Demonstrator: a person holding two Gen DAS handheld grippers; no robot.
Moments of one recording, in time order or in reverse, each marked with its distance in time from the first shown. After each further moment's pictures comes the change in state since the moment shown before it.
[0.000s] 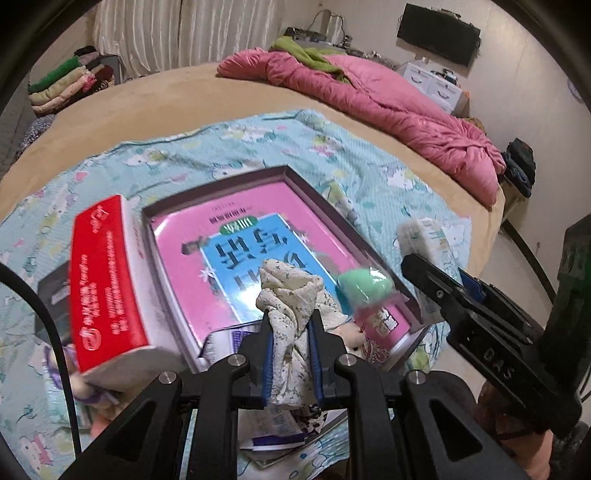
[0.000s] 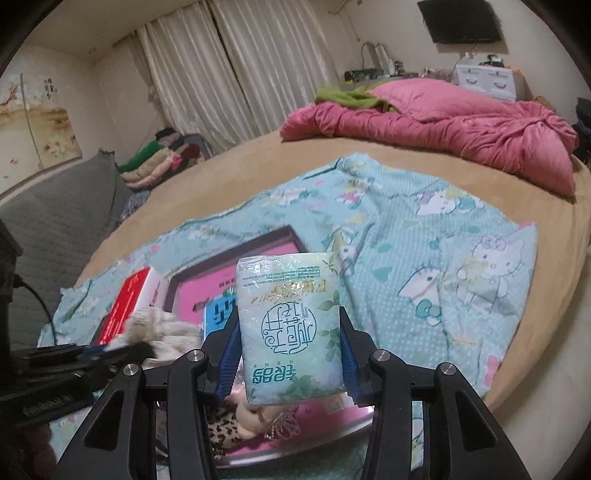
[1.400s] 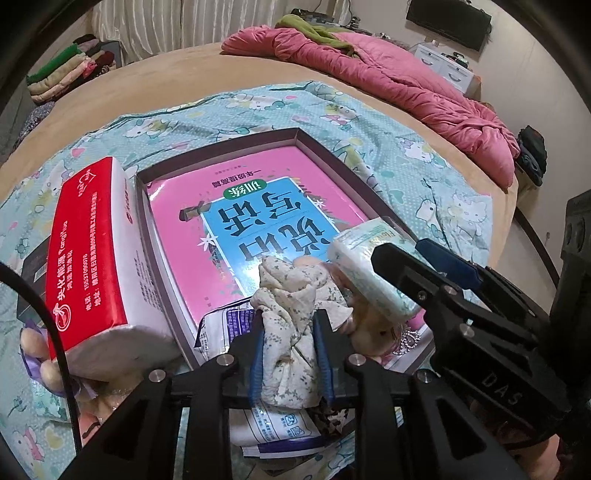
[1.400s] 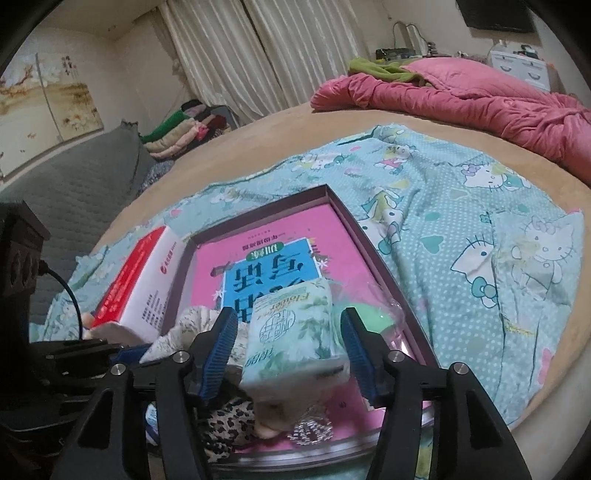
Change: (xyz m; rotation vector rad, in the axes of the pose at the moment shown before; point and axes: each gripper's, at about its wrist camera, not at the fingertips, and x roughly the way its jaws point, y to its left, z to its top) left arm 0.031 0.007 -0.013 -0.004 0.073 0.033; right arm 0.038 0.012 -0.016 -0.045 0.069 0.097
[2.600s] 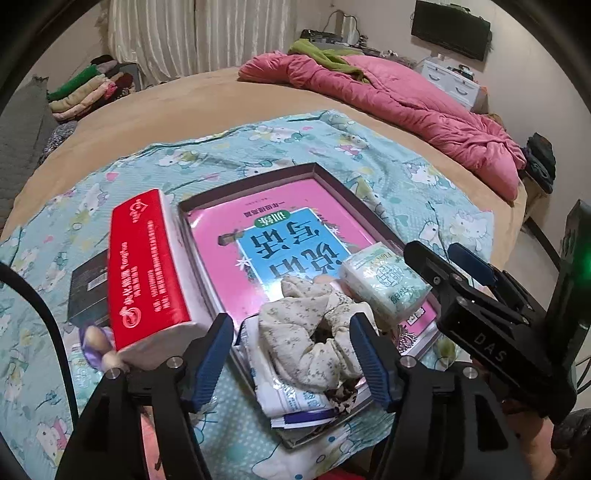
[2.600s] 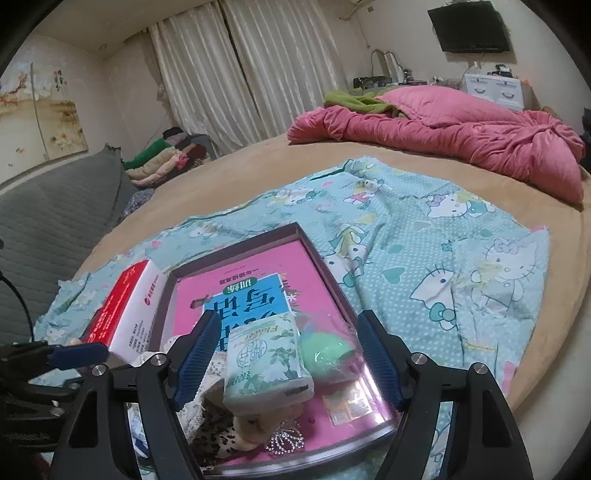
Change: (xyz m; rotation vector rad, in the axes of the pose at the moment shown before) left arm -0.054 0.002 -0.004 -0.002 -0.091 0.092; right arm -0.026 -0.005 0.005 0.009 -0.119 -0.108
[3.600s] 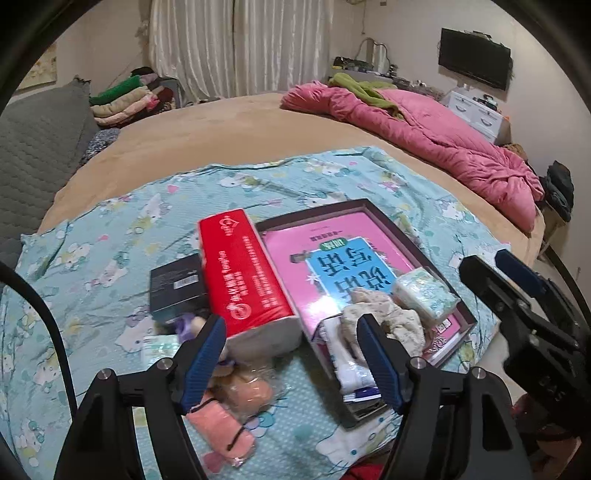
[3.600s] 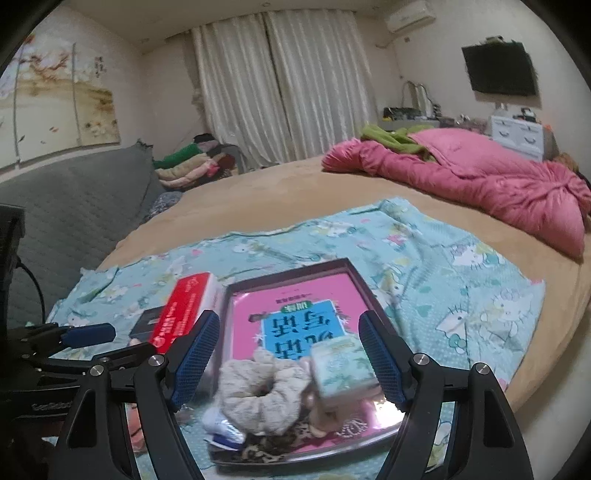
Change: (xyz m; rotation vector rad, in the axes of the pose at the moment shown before) left arm -0.065 0.055 -0.014 -0.070 -0.113 0.102; right arm -0.067 0.084 0.013 -0.142 -0.089 0.054
